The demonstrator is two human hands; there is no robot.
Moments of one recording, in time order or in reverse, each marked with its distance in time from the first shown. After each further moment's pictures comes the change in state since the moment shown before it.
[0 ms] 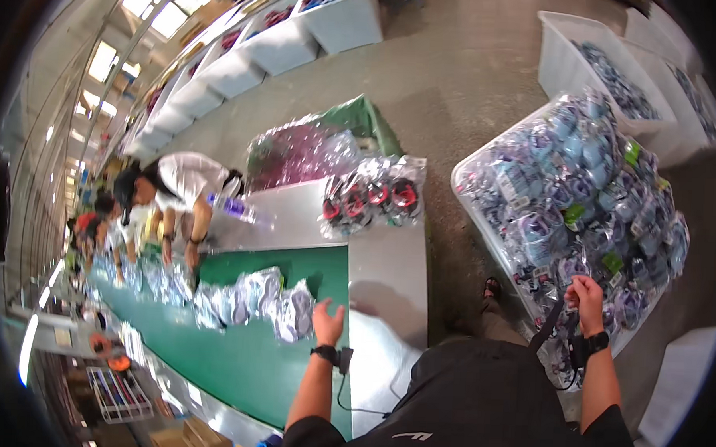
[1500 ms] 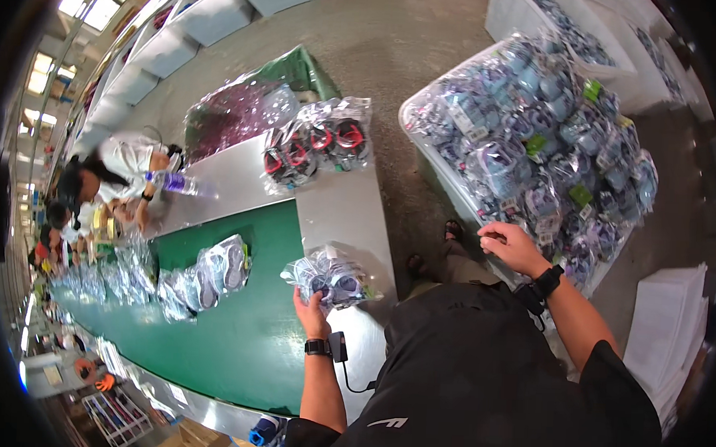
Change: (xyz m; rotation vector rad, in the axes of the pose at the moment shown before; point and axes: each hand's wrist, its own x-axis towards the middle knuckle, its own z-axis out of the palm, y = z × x) left_hand -0.088 0.045 0.007 -1.176 0.030 -0.621; right_hand -0.043 -0.038 0.118 -0.315 -0.560 -0.088
